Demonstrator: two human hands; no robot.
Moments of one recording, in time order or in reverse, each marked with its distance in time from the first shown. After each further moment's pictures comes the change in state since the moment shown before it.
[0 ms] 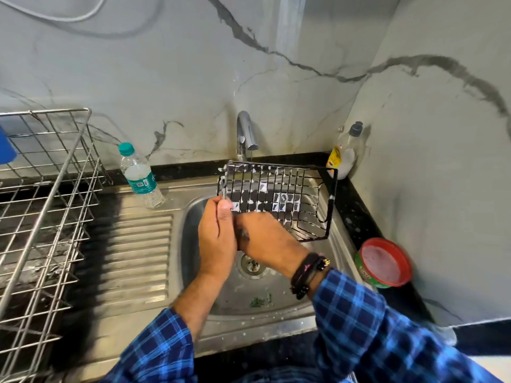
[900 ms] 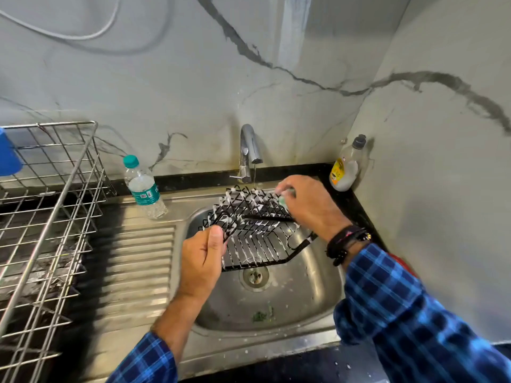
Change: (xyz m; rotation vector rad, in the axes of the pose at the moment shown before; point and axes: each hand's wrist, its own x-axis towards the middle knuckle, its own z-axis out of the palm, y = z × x) left_hand 0.009 -0.026 -0.036 0.002 -0.154 0.129; right_hand 0.039 0.062 -0.071 0.004 0.338 0.106
